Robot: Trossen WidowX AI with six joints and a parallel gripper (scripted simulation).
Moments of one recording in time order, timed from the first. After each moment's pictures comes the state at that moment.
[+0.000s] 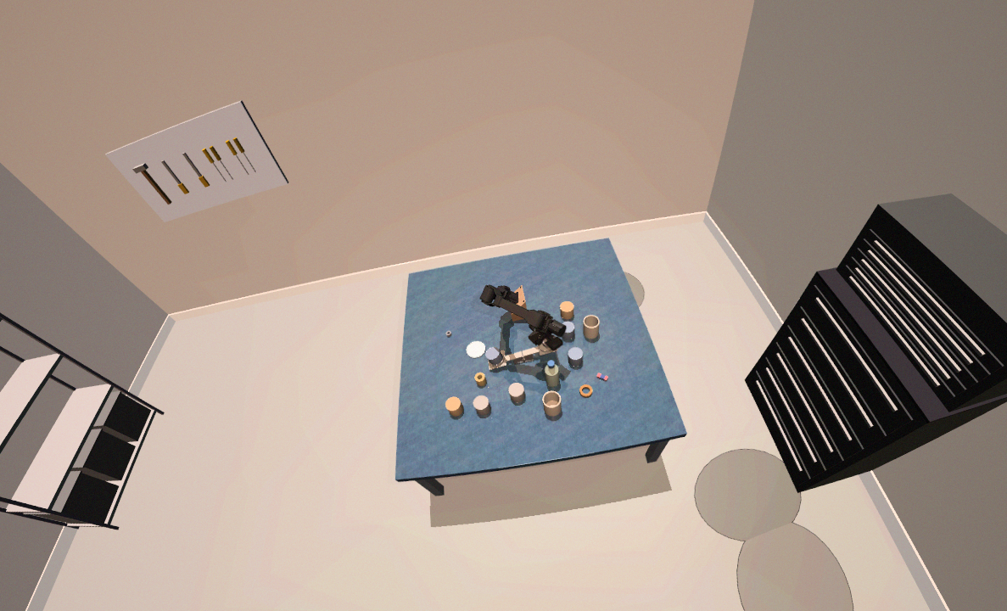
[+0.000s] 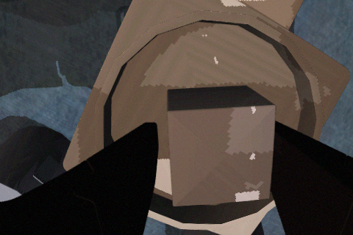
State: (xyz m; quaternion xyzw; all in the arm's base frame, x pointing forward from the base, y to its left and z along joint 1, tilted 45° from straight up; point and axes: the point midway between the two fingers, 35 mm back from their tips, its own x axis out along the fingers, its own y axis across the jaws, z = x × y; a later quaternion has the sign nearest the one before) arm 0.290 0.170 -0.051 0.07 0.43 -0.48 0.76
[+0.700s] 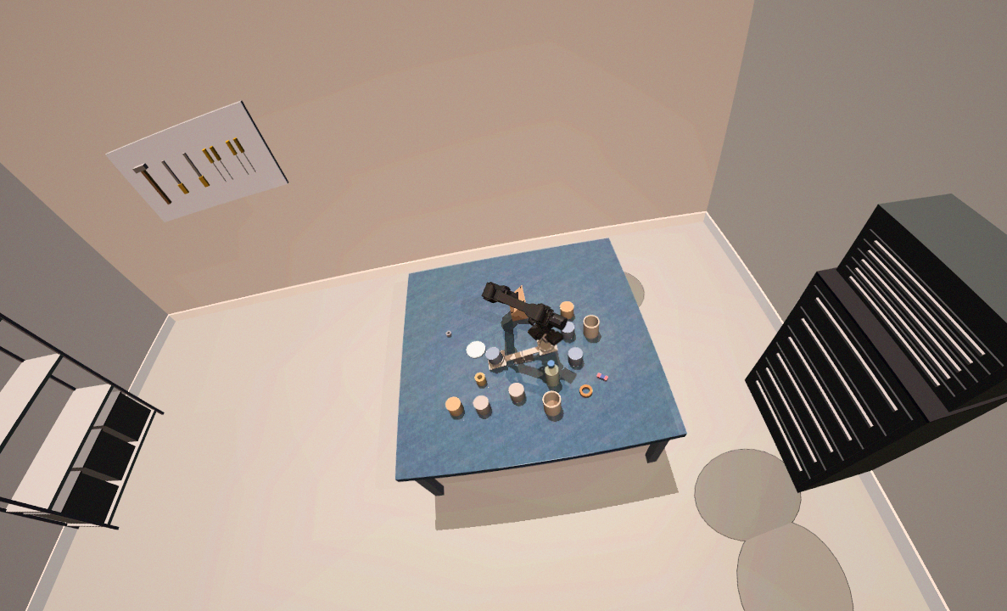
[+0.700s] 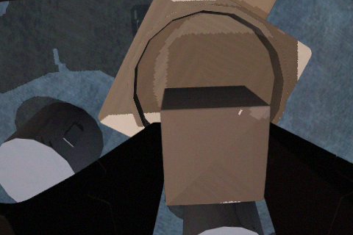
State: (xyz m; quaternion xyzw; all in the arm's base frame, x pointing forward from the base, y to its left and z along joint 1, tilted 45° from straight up) arm 0.284 0.202 -0.019 0.06 0.43 -0.48 0.76
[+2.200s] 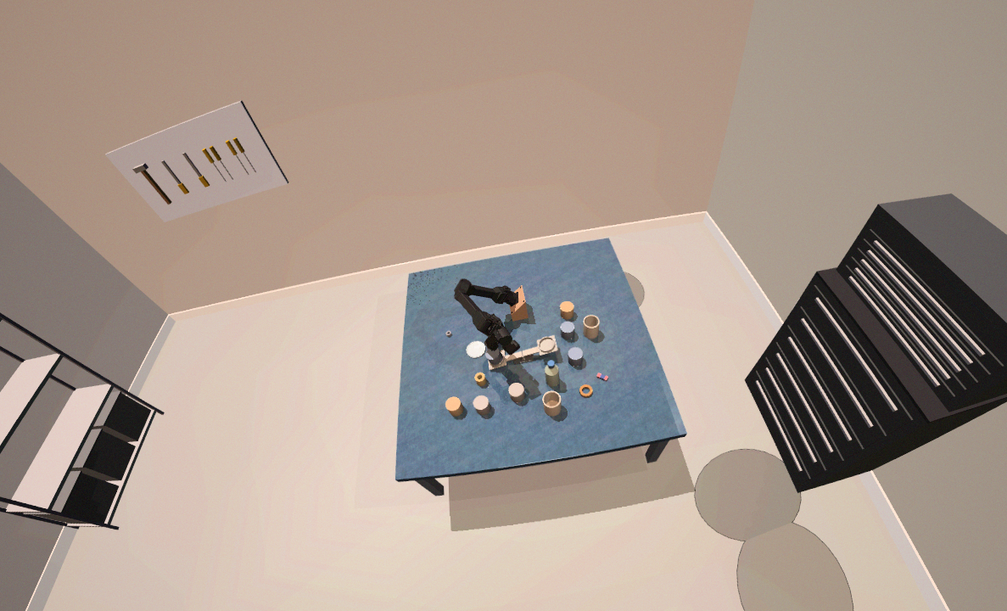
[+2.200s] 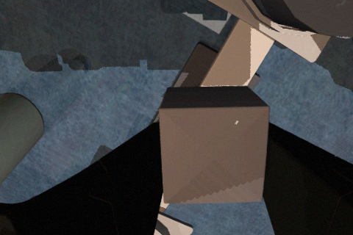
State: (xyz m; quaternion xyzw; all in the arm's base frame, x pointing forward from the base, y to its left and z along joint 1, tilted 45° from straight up) arm 0.327 0.079 0.124 0.10 0.46 -0.44 0.76
